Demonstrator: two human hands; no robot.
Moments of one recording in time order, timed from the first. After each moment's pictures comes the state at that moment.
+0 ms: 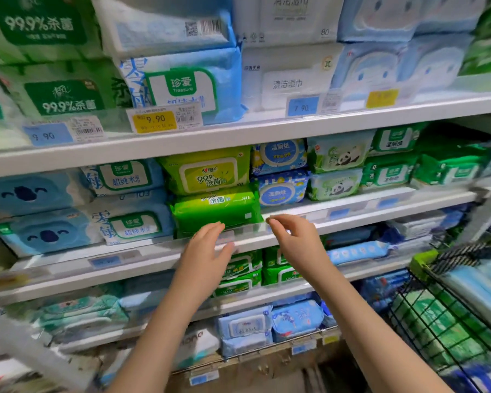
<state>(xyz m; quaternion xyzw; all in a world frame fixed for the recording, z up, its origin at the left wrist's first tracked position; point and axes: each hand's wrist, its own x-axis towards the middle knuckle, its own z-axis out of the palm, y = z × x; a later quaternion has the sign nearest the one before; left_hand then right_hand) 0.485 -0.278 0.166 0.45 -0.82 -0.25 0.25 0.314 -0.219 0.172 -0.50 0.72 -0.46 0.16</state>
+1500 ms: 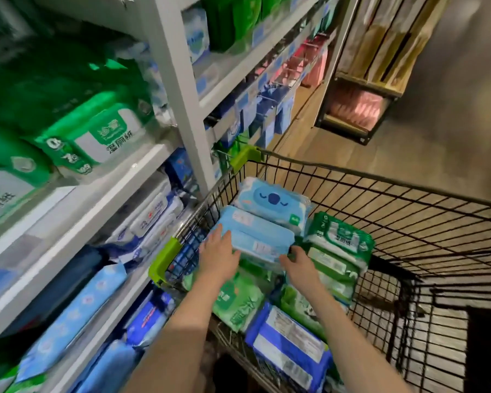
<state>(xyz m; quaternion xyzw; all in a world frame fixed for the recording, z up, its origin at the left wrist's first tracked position) -0.129 -0.120 -0.079 0.16 -0.95 -0.20 -0.17 -0.152 0.068 -0.073 0.08 0.85 -0.45 0.28</state>
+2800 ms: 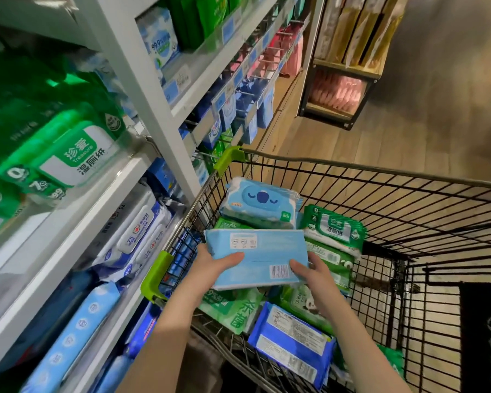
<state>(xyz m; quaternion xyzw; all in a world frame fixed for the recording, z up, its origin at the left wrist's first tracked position) -0.112 -0.123 -0.028 0.31 -0.67 -0.65 -0.19 -0.132 0.106 -0.071 0.21 0.65 -0.68 0.26</state>
